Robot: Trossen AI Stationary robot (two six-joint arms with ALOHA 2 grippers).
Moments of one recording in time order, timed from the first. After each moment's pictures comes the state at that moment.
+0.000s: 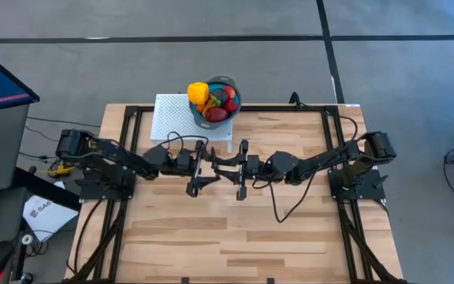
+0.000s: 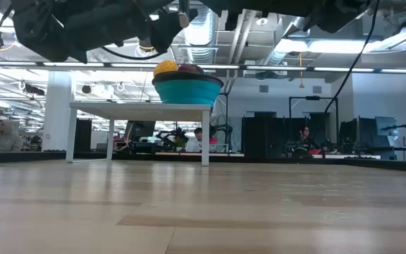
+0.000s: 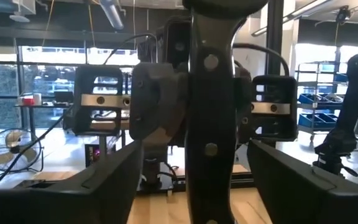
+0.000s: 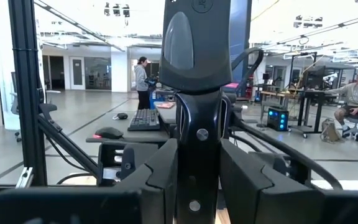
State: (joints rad) left arm -0.01 1.50 0.48 1.30 0.11 -0.03; right arm 0.14 1.67 0.90 0.98 0.18 -0.06
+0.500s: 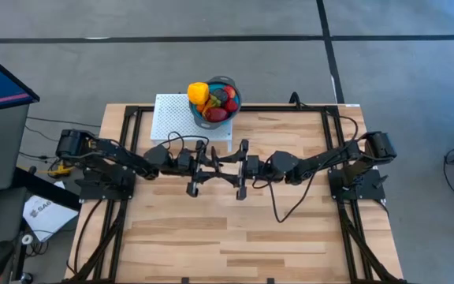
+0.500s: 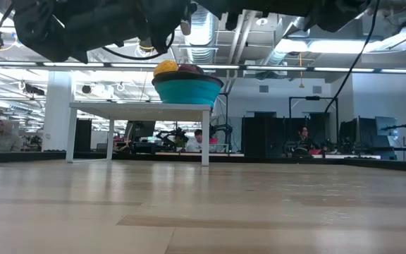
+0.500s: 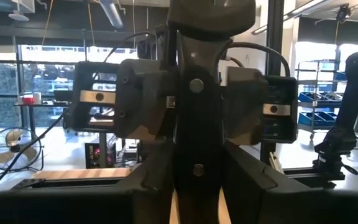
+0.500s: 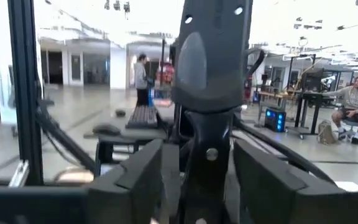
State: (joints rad) left arm -0.01 1.50 0.49 1.29 0.11 -0.03; right arm 0.14 1.67 0.90 0.97 0.18 -0.08
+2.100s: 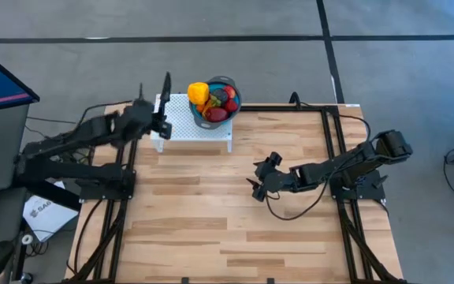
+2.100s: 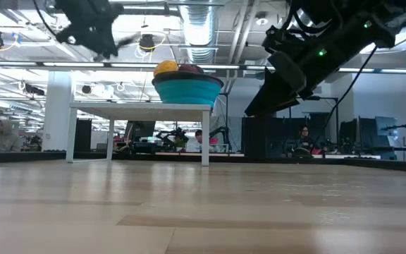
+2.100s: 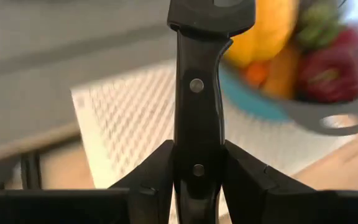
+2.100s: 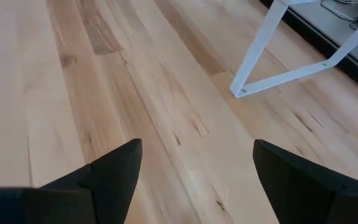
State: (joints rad) left arm 0.33 0.90 0.99 -0.79 -0.61 -0.55; right arm 0.22 1.51 0.70 0.07 0.60 0.34
